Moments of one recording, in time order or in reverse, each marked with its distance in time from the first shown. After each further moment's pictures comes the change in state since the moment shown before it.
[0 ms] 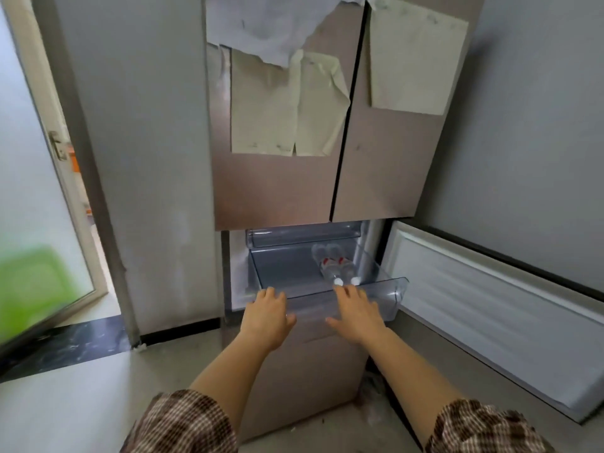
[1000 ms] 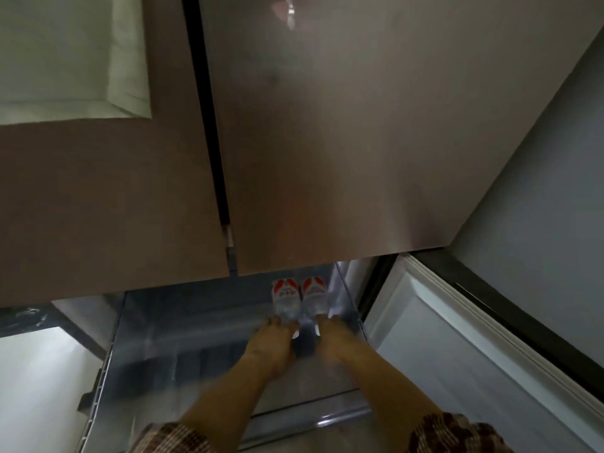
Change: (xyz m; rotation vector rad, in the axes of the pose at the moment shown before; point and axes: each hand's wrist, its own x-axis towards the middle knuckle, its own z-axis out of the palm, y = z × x) left_hand 0.345 0.112 0.179 -0.117 -0.495 -0.169; right_hand 0.350 0.206 0.108 0.201 -0.528 0.033
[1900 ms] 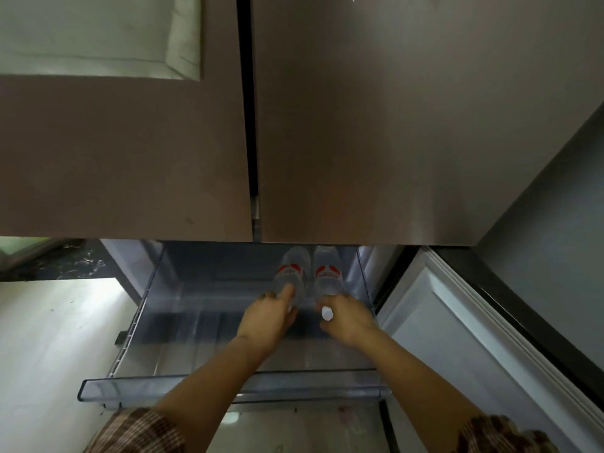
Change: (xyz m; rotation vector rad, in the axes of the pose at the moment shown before) left_hand -0.041 -0.003 -0.009 -0.056 0.360 -0.085; right_hand -0.017 0.005 -0.015 -0.097 0.127 -0.302
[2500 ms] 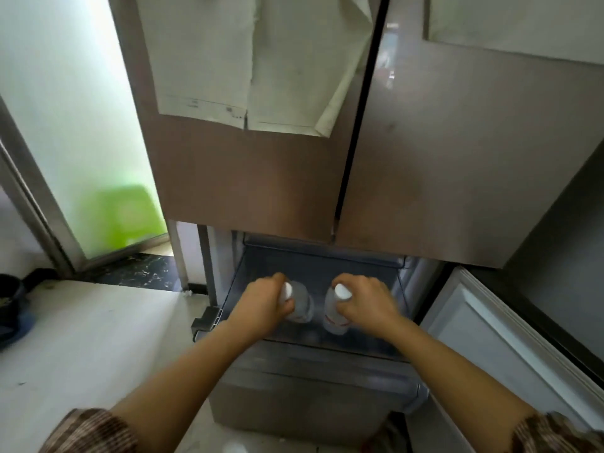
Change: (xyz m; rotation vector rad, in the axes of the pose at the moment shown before) left_hand -0.116 -0.059 -0.104 -0.160 0.270 -0.070; right_hand -0.084 -0.114 -0.055 -0.059 0.253 -0.241
